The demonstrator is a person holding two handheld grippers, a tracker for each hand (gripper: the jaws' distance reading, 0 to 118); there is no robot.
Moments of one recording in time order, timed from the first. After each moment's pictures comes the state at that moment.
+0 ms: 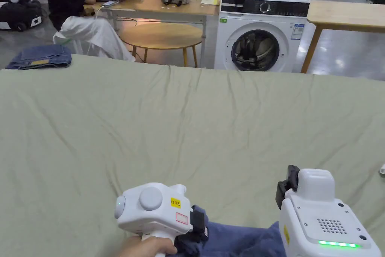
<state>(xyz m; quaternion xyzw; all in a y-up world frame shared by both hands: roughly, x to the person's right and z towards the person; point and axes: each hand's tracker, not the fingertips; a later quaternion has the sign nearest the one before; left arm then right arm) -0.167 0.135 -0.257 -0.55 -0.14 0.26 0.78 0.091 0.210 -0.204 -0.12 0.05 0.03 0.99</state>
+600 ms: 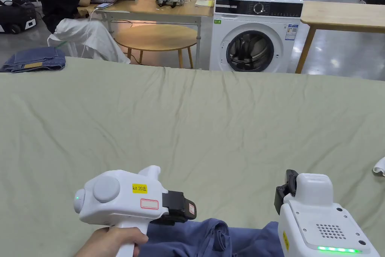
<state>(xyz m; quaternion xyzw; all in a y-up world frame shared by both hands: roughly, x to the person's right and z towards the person) -0.219 0.187 -0.242 -0.47 -0.19 0.31 0.80 0.101 0.207 -0.201 -0.13 0.05 0.03 0.99</state>
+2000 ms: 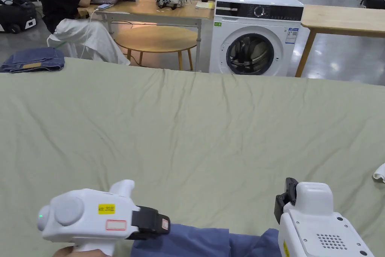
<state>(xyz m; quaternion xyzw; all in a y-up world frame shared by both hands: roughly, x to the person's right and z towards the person) -0.270 0.176 -0.214 -0.46 -0.18 0.28 0.82 0.102 0.205 -0.203 -0.14 0.05 0.03 0.99</state>
